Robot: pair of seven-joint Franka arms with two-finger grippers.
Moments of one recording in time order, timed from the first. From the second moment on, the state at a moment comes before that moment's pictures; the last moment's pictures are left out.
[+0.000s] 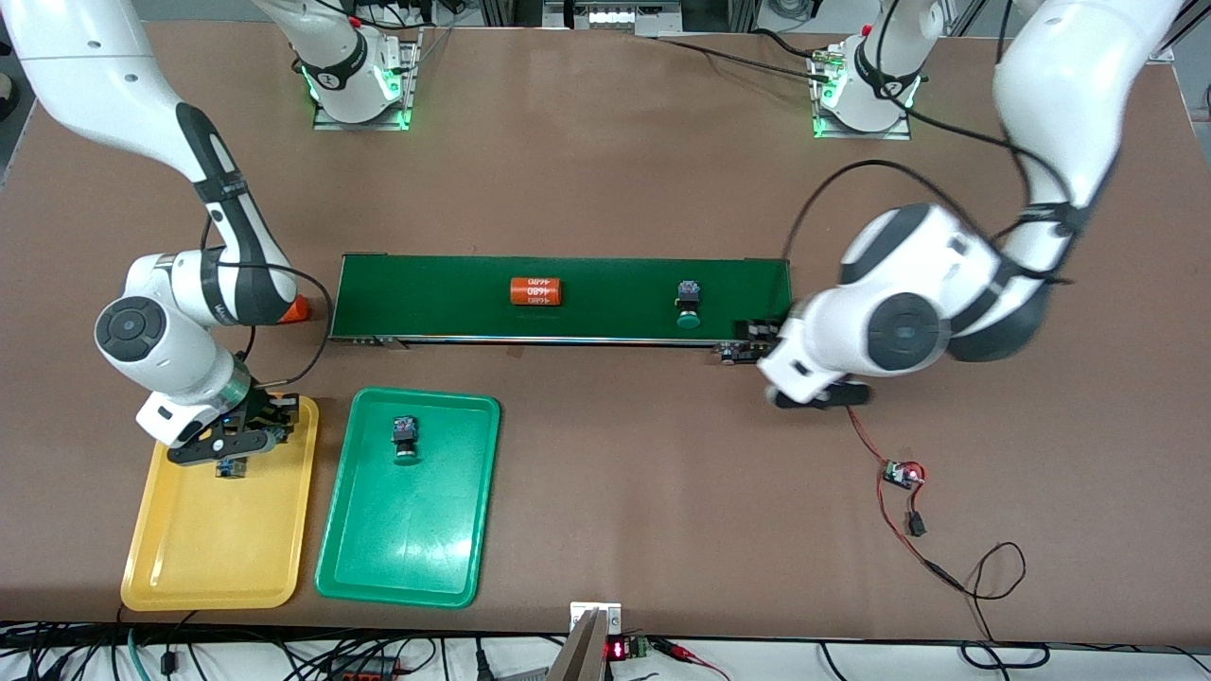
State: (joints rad) left arm 0.28 0.76 -0.91 -1.28 0.37 1.54 -0.68; right arm -0.09 0.63 0.10 -1.70 -0.24 2.48 -0.05
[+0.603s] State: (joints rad) left arm 0.31 0.57 -0.65 -1.23 0.24 1.47 -0.16; right arm -0.09 0.73 0.06 -1.65 -0.24 2.61 -0.11
